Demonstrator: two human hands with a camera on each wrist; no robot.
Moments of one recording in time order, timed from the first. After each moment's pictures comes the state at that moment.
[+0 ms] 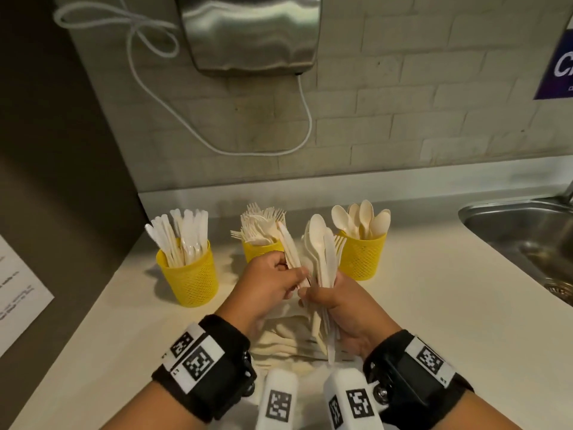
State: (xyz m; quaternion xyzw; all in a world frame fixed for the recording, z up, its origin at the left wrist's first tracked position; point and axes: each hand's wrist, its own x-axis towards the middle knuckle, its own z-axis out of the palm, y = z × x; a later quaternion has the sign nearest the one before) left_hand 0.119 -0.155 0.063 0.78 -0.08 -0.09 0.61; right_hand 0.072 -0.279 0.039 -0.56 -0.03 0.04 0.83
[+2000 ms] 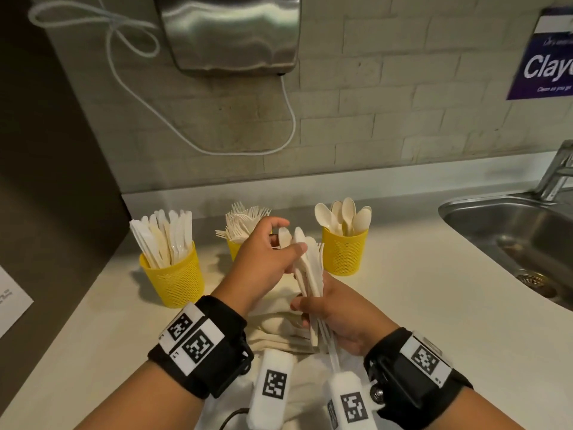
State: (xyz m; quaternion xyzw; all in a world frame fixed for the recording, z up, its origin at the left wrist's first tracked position) left_hand 0.120 -0.172 0.083 0.75 -0.15 -0.05 0.64; right_hand 0.061 -0.299 0.028 -0.63 0.00 0.10 0.77
